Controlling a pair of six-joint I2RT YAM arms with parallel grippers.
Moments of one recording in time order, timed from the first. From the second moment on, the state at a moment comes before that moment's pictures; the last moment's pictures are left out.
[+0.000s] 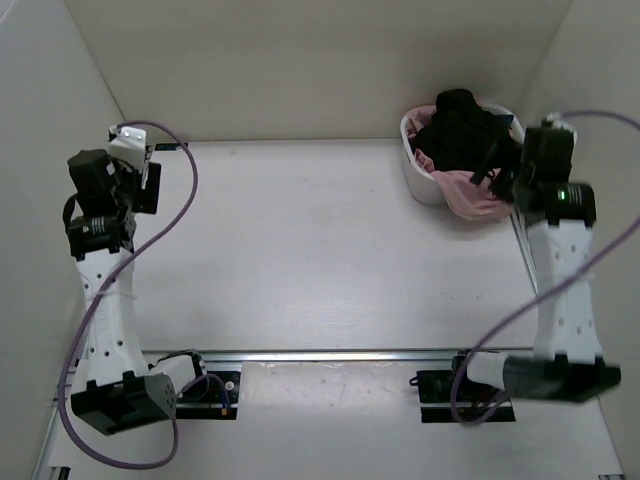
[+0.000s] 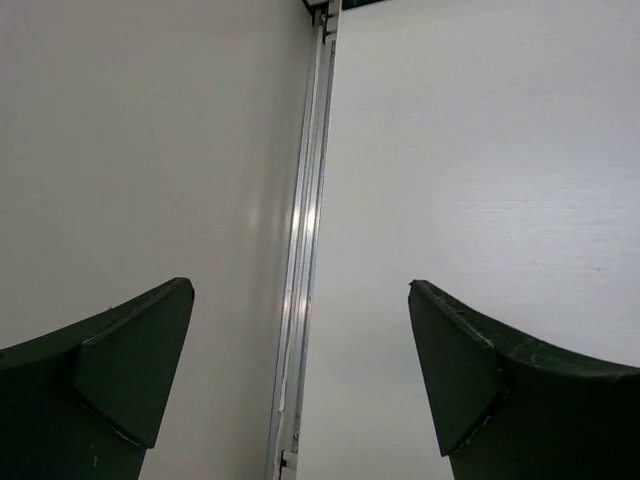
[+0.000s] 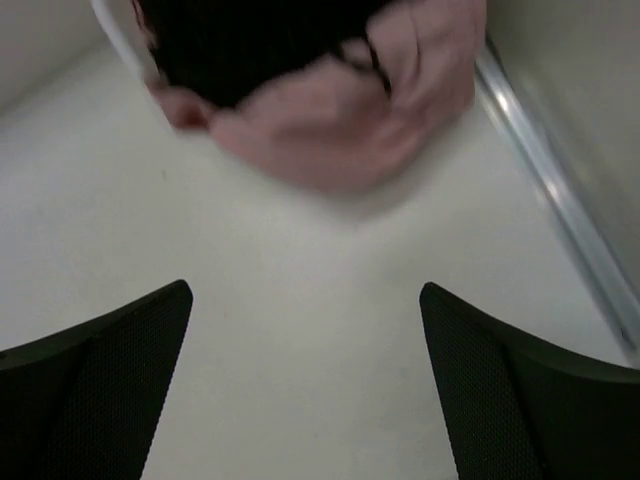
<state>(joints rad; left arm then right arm) 0.25 1.09 1.32 -0.65 -0.07 0.45 -0.02 1.15 1.49 -1.02 0.17 0.42</state>
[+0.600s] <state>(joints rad) 0.23 1.48 1.56 -0.78 0.21 0.40 -0.12 2.37 2.32 -0.72 -0.06 0.38</state>
